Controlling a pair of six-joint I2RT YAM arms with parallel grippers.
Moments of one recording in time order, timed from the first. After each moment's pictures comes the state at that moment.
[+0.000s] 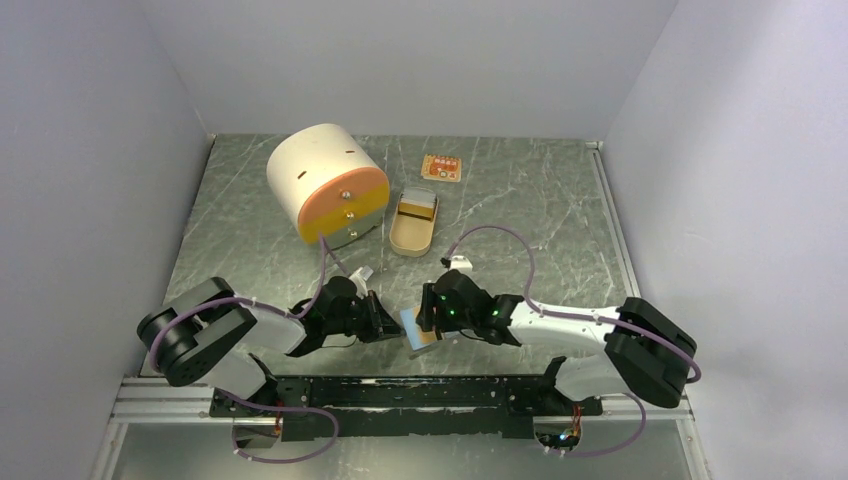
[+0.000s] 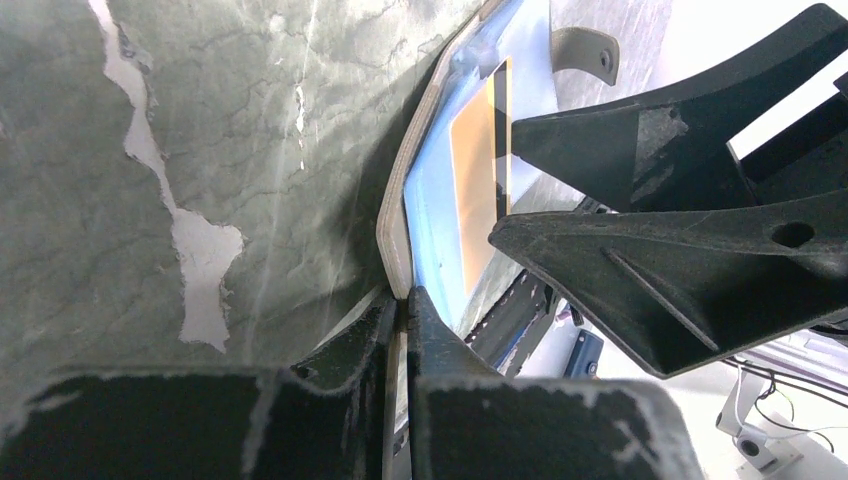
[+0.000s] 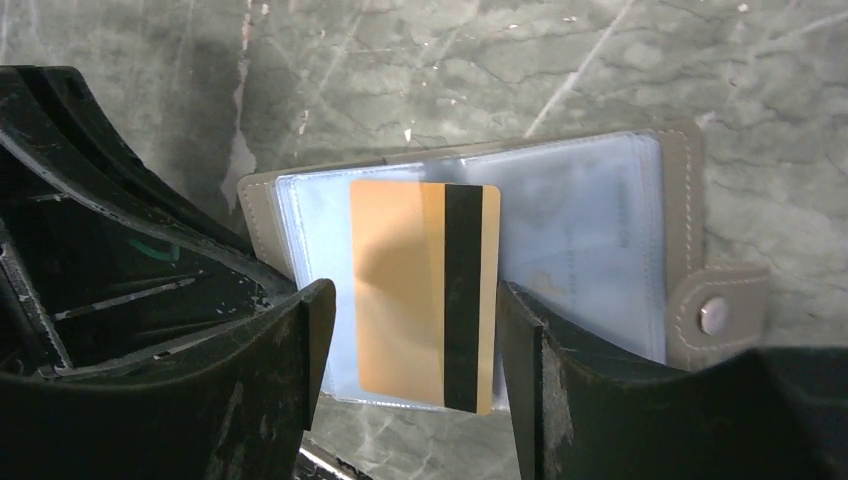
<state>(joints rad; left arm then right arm) -0.83 1.48 0.23 0.67 0.32 -1.15 0.99 1.29 0.52 -0.07 0.16 0.79</state>
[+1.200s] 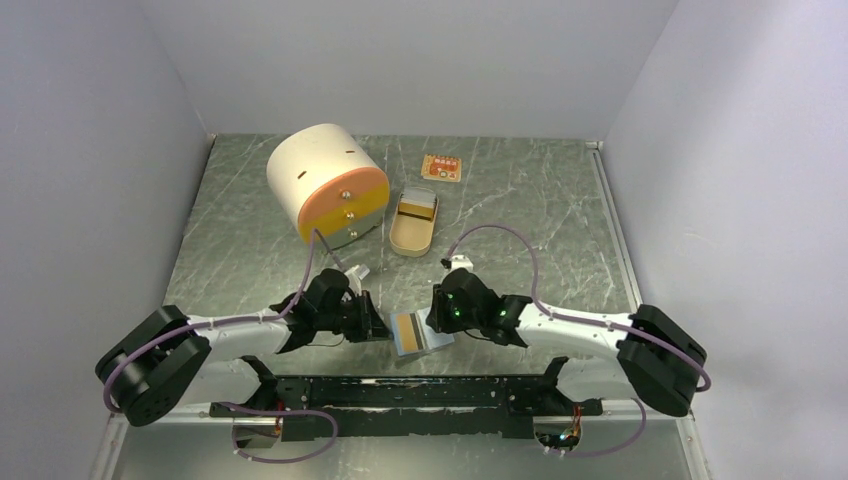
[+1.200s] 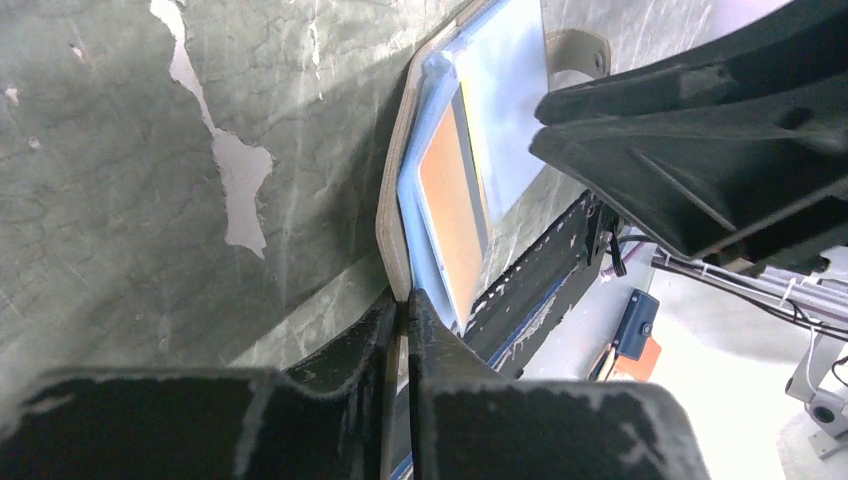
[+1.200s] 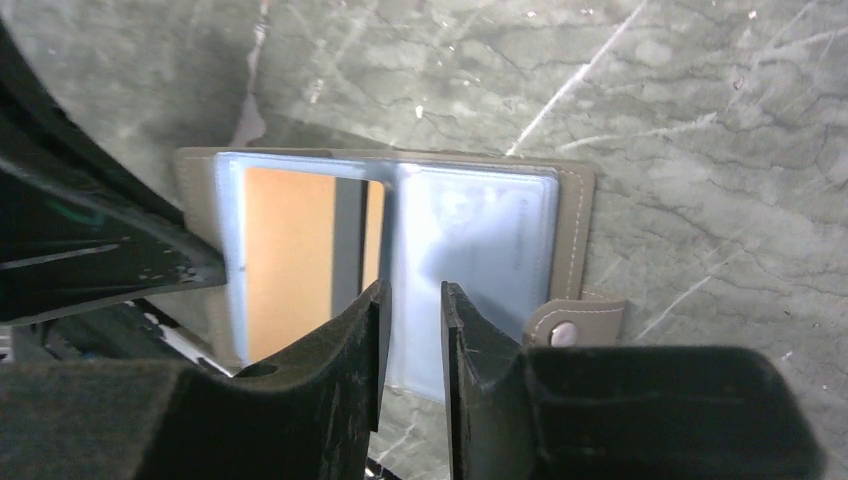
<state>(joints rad) -0.77 1.24 0.28 0.26 0.38 -0.97 0.96 1.22 0.50 -0.07 0.09 0.70</state>
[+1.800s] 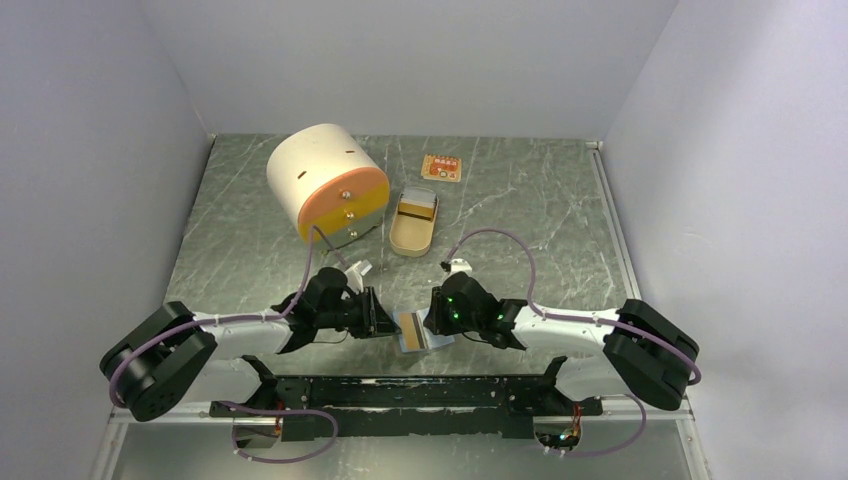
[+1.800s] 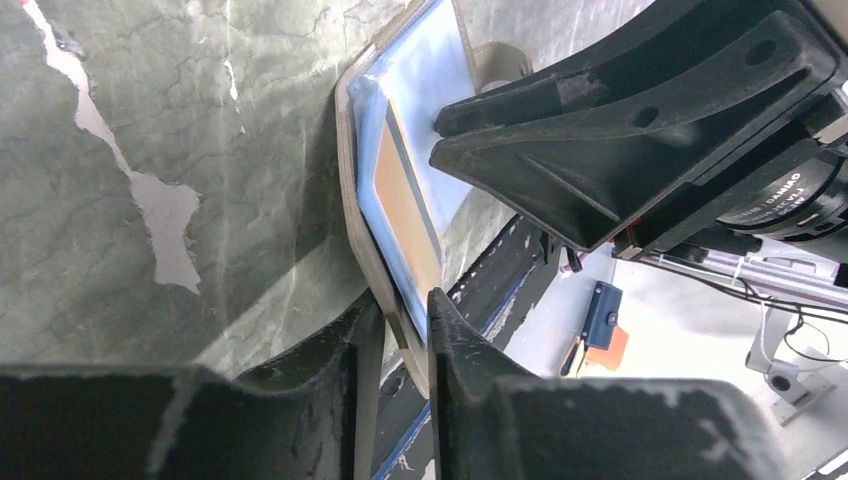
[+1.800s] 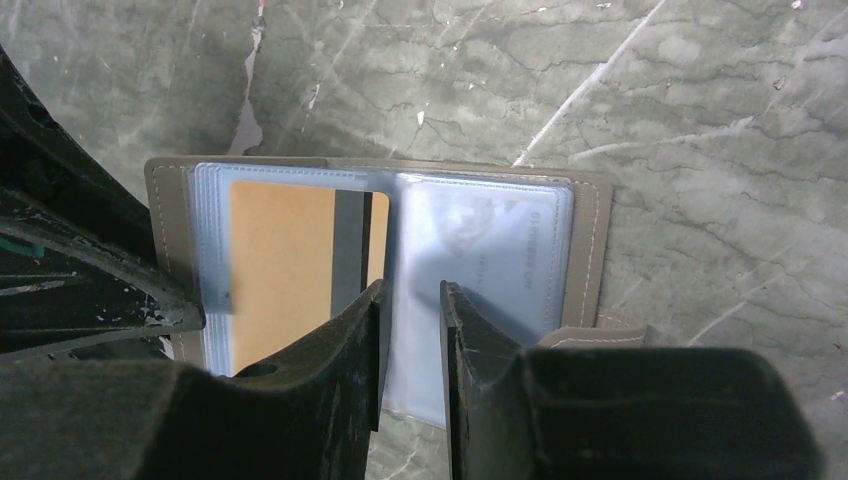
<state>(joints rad) -0.76 1.27 0.27 0.40 0.43 -1.00 0.96 1.29 0.45 0.06 0.07 0.72</state>
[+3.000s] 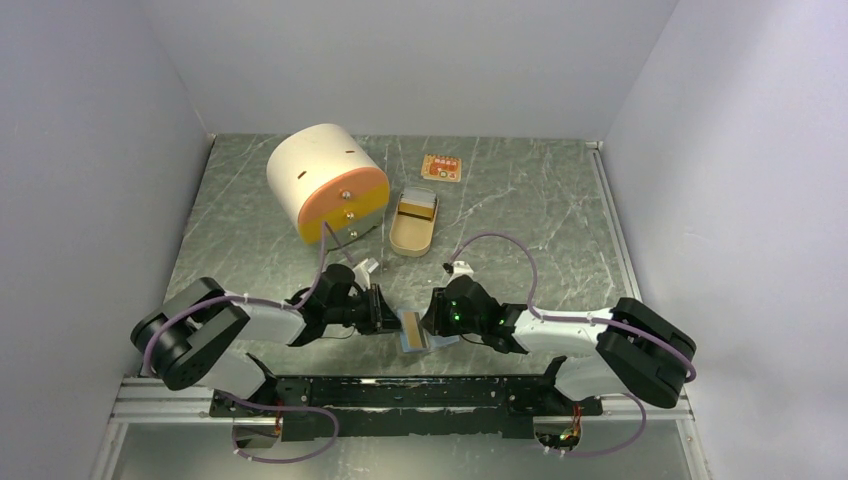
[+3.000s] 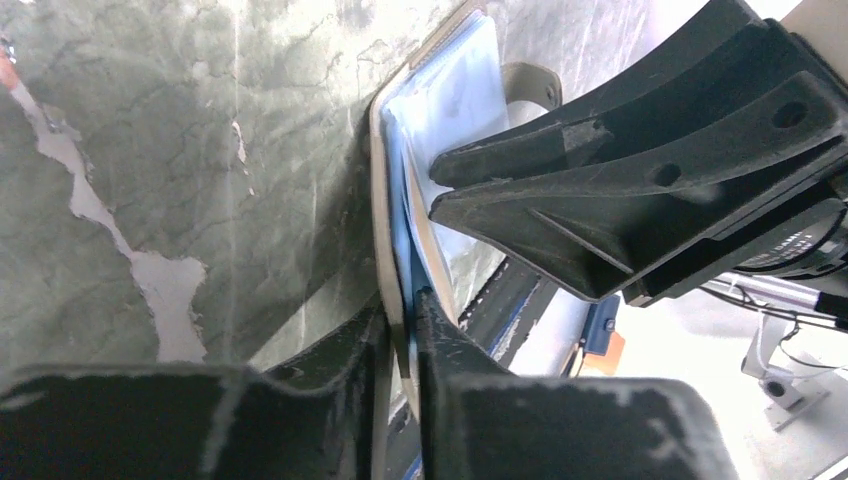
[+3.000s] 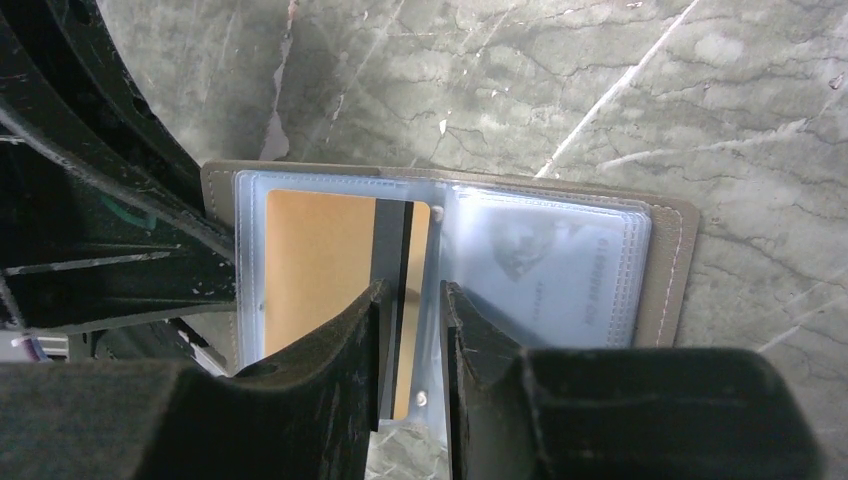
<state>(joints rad) -0.75 1.44 0.29 0.56 0.46 -1.00 0.96 1.31 0.38 0.21 0.04 0.77</state>
